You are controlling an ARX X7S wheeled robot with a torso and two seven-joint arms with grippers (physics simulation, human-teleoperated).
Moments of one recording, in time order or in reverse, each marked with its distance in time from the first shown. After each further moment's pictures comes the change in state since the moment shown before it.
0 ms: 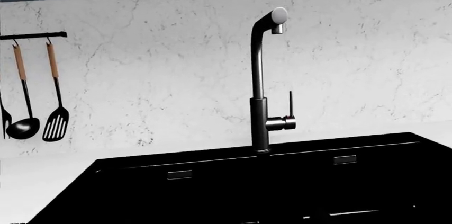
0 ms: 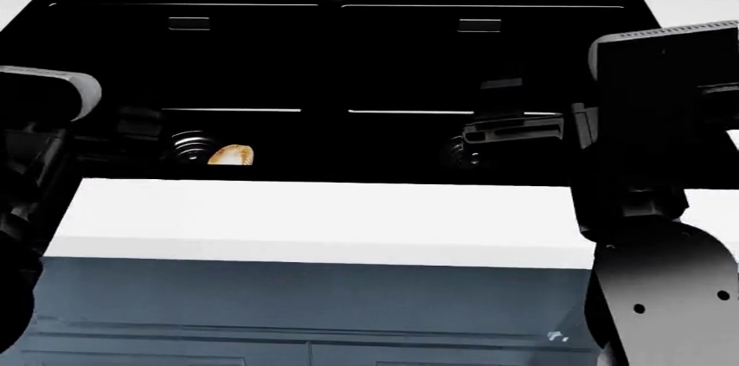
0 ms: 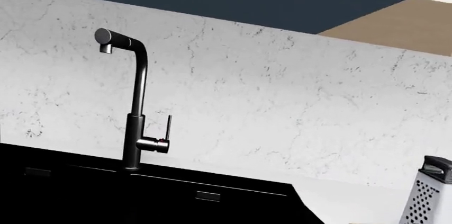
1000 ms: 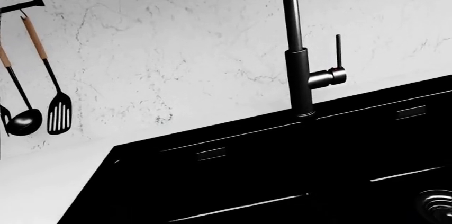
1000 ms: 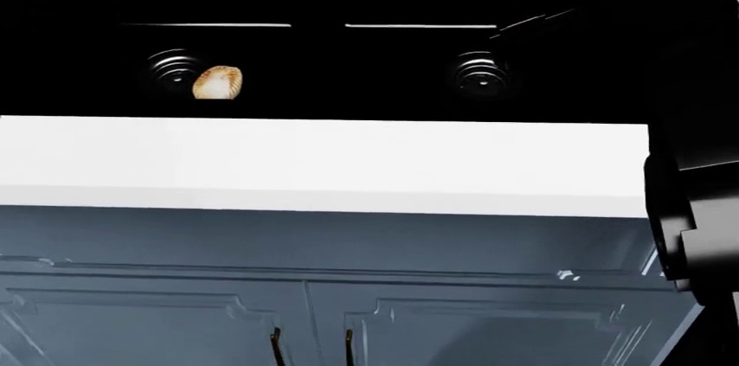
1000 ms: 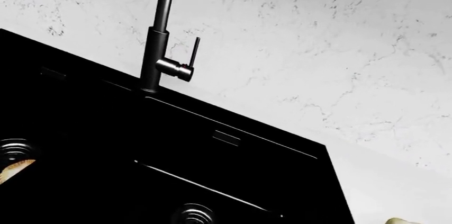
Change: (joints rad) left arm -0.487 -0.056 0.118 -0.657 0.095 0.164 0.206; right arm 0.445 0.071 -0.209 0.469 -0.038 0.029 -0.293
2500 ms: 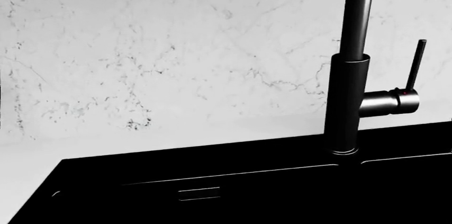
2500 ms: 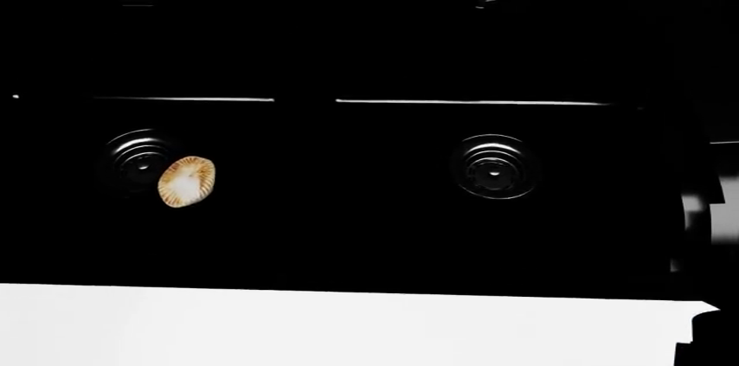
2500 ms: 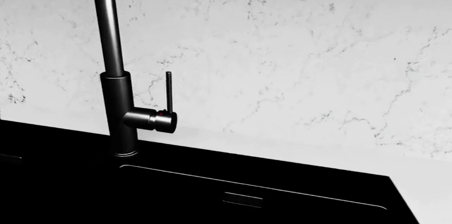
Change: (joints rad) left arm -0.101 0.034 -0.032 -0.113 -0.058 -0.108 -0.018; right arm 0.013 -0.068 0.139 0.074 0.123 0.009 0.041
